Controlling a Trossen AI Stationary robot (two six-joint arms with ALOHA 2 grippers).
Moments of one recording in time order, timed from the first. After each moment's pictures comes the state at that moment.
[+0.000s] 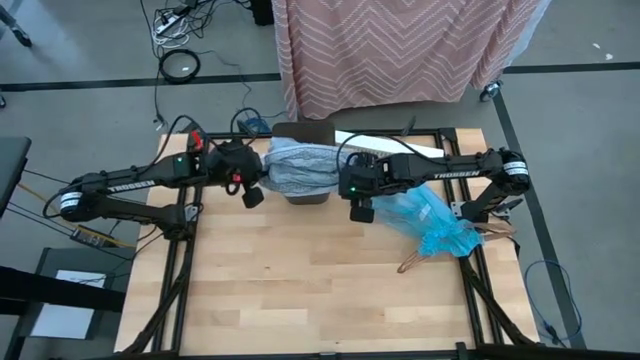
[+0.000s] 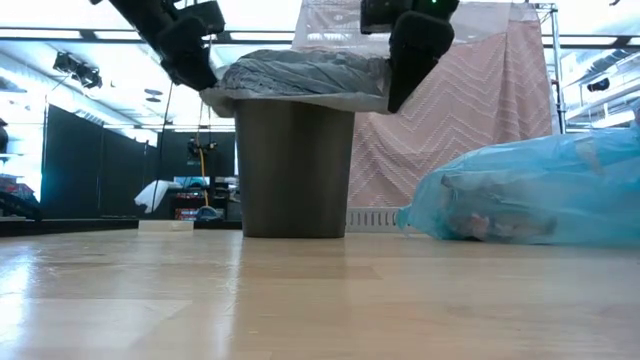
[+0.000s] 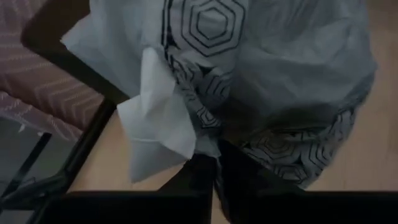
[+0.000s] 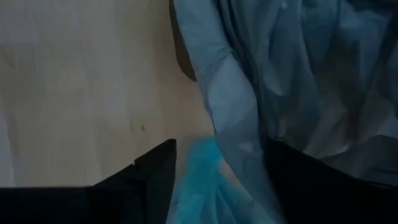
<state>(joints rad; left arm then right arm) 0.27 1.01 0.91 -0.62 -0.22 0.04 -0.01 1.63 1.49 -1.01 0.34 0.01</state>
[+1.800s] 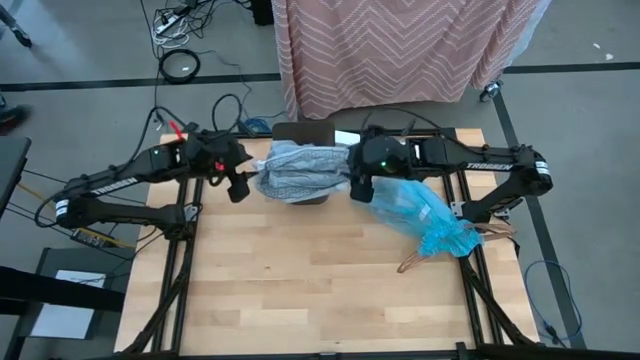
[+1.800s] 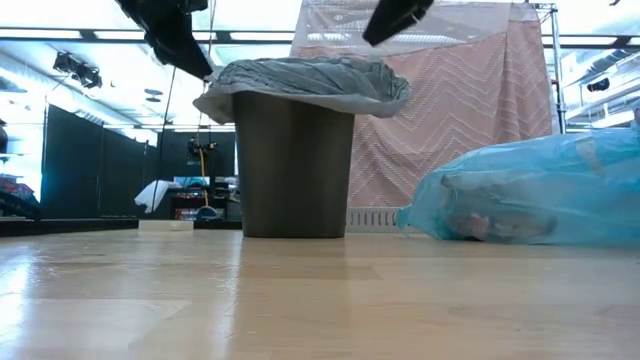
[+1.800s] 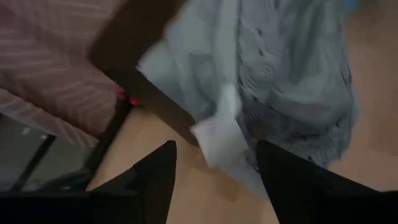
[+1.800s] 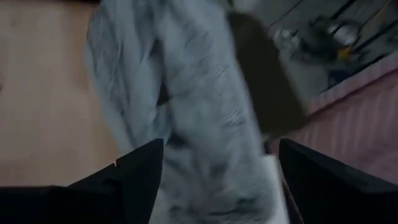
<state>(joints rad) 0.33 0.93 1.03 -0.80 -0.15 0.07 -0.04 1.45 1.53 -0.77 0.43 -0.11</state>
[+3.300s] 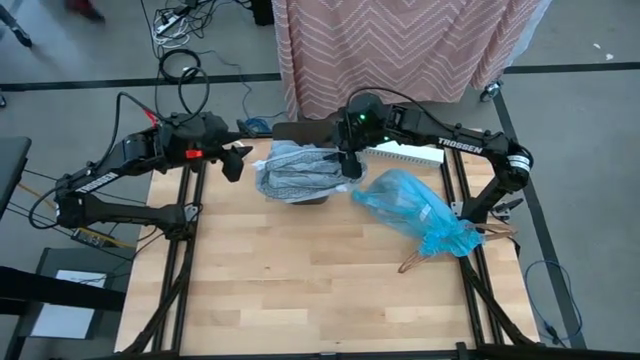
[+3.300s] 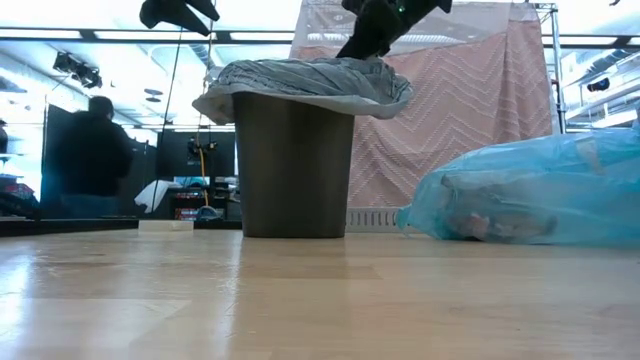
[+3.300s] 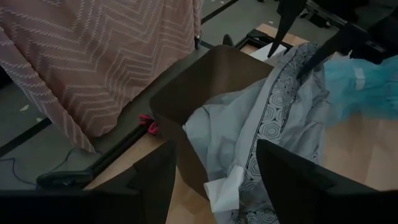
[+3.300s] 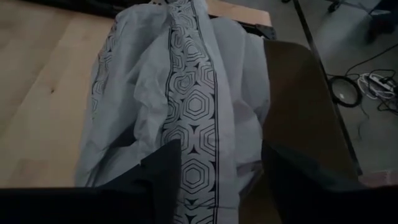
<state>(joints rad) 0.33 0.94 1.27 -0.86 -0.26 -0.24 -0.36 1.62 1.57 -0.58 -0.19 -0.42</state>
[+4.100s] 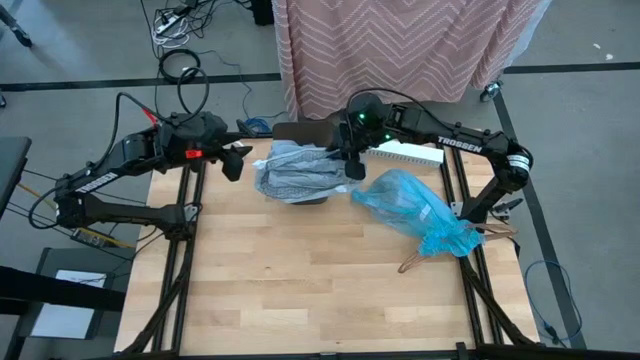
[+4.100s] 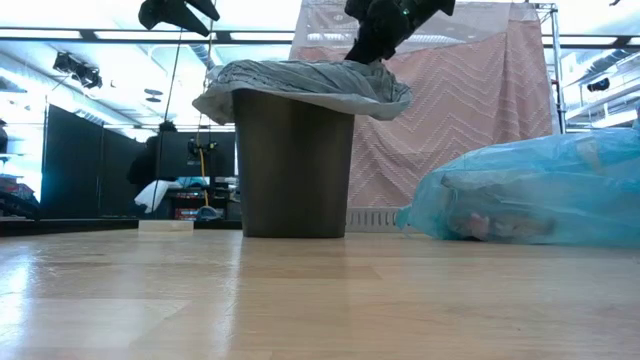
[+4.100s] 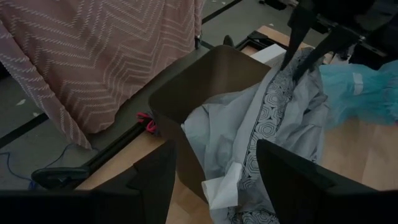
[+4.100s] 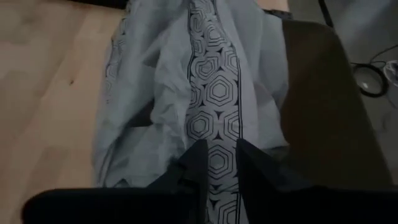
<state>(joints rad) 0.33 0.94 1.27 -0.86 -0.26 -0.27 -0.38 1.62 1.57 -0.65 -0.26 -0.41</state>
